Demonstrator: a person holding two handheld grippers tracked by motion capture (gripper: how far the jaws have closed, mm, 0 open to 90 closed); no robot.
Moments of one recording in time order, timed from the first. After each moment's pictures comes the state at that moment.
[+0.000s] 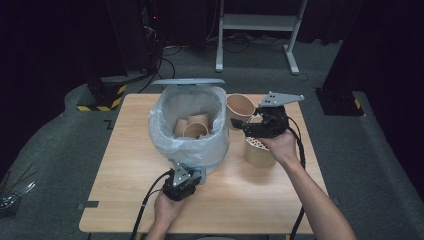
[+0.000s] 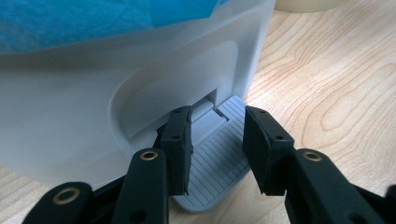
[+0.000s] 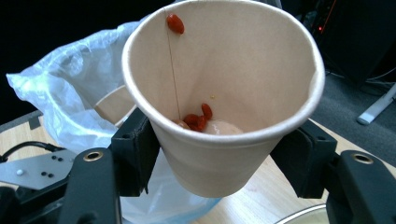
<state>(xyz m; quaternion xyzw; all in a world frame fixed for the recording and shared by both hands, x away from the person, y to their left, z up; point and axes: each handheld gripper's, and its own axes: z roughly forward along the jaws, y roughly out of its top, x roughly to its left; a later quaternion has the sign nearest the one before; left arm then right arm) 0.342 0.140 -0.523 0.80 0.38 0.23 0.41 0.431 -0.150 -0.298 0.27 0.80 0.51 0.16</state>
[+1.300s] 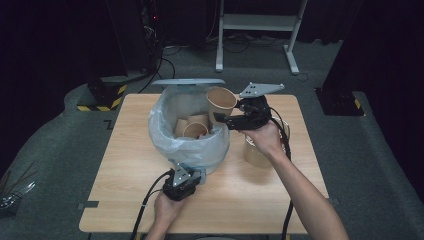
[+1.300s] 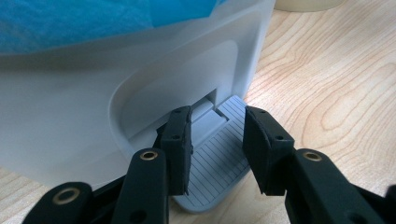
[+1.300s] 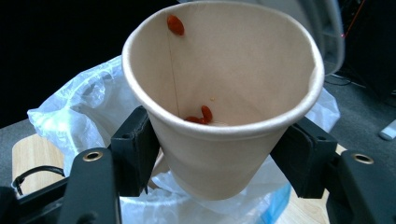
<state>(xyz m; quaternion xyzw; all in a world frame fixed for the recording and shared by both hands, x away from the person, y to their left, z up) 0.342 0.139 -0.524 0.80 0.38 0.23 0.41 0.442 -0.107 -0.283 0.24 0.81 0.51 0.14</state>
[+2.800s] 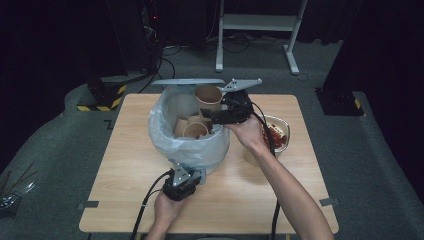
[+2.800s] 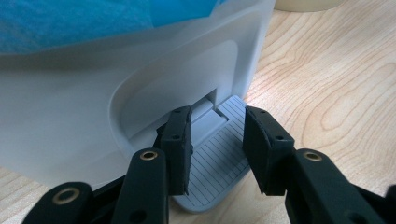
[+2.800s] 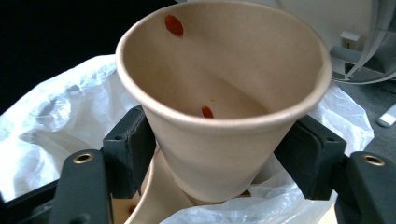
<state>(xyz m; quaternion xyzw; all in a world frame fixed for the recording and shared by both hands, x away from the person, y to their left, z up) 0.342 0.139 -0.524 0.80 0.38 0.23 0.41 0.468 -0.069 -0.294 0.26 0.82 0.49 0.14</state>
